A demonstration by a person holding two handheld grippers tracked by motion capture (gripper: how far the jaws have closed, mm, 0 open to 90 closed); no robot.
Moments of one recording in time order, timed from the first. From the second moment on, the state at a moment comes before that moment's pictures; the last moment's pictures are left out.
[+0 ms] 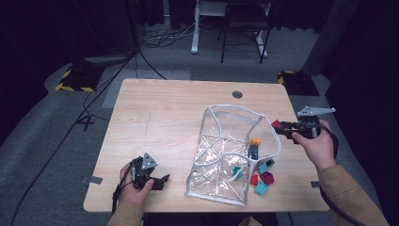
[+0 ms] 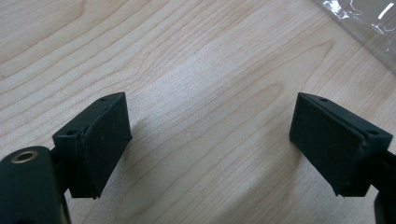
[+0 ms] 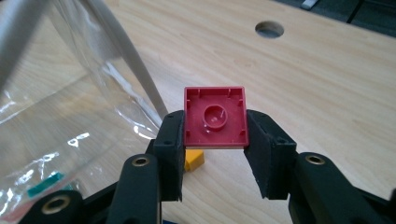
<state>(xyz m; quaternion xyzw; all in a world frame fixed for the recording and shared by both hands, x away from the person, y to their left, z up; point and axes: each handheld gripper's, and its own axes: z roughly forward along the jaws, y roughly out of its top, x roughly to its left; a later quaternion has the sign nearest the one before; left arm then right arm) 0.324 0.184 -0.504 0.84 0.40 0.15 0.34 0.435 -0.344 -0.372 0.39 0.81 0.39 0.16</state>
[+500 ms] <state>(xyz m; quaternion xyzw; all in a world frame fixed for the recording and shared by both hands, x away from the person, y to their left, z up) 0.324 0.184 -0.504 0.84 0.40 0.14 0.34 0.425 -0.333 -0.315 0.37 0.81 0.43 0.17</state>
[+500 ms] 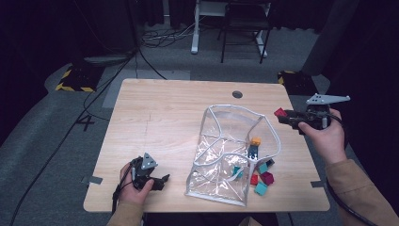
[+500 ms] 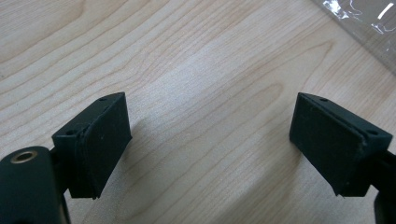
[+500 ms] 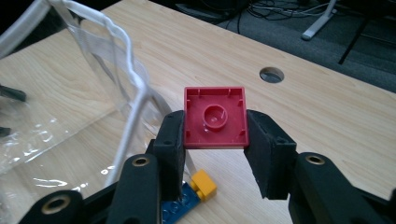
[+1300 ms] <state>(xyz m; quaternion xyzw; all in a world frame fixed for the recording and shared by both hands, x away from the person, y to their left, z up) 0.325 0.184 -0.504 0.84 0.39 0.14 0.34 0.420 -0.273 -0.288 0.31 0.83 0.44 0.15</state>
